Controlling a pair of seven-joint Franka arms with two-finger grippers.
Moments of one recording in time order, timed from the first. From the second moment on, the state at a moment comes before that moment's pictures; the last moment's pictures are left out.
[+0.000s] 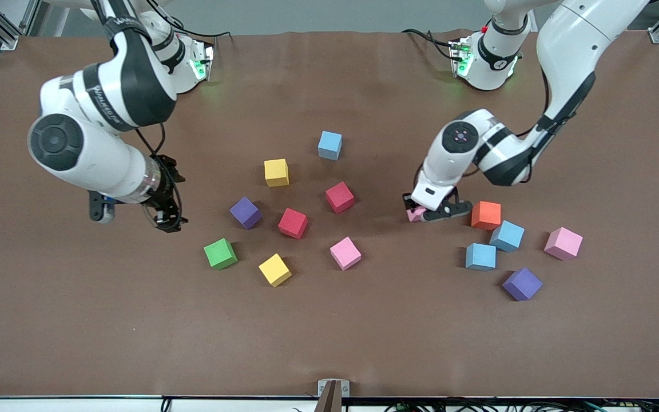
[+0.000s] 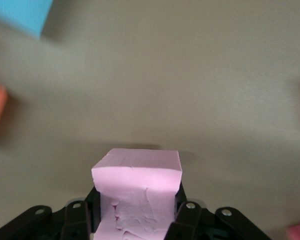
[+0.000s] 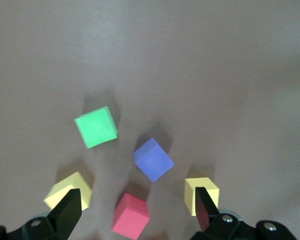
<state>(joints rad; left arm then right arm) 0.30 0.52 -0.85 -2.15 0.64 2.46 -1.33 0.39 0.28 -0.08 -1.60 0.11 1.74 1.72</state>
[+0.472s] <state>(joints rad) 0.15 0.52 -0.89 -2.19 0.64 2.39 -2.10 0.43 0.18 -0.08 -1.71 0.11 1.81 1.77</state>
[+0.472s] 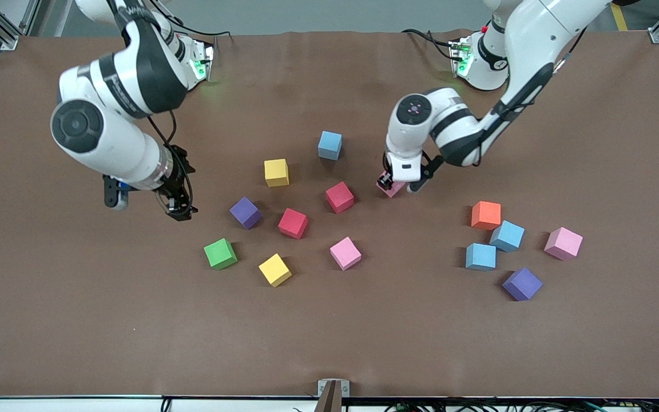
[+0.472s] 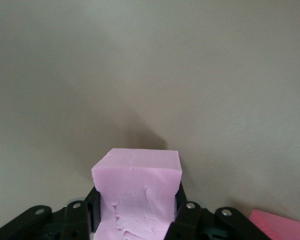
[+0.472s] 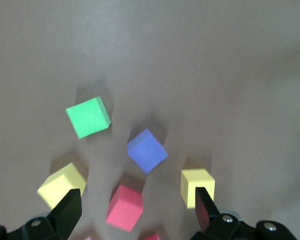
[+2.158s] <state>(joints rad) -0.26 0.61 -0.73 -2.02 0.53 2.28 -2.76 0.78 0.19 -0.08 -2.25 0.11 2.39 1.95</state>
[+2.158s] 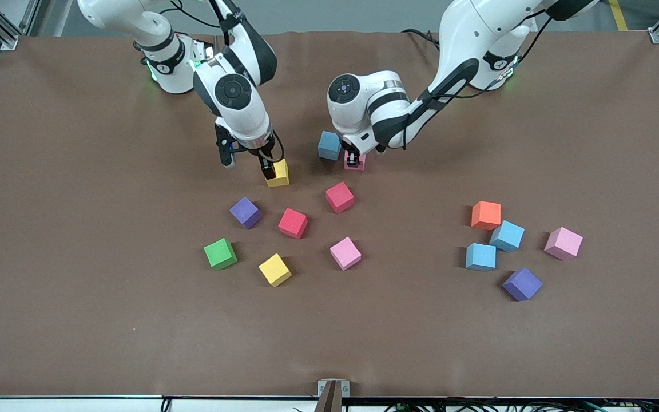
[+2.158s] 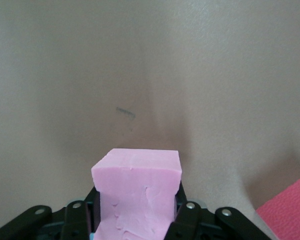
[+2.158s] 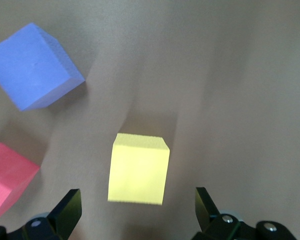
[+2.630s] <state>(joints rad) -0.29 0.61 -0.72 -2.02 0.47 2.28 -2.76 0.78 0.28 -0.08 -2.26 0.11 2.49 1.96</state>
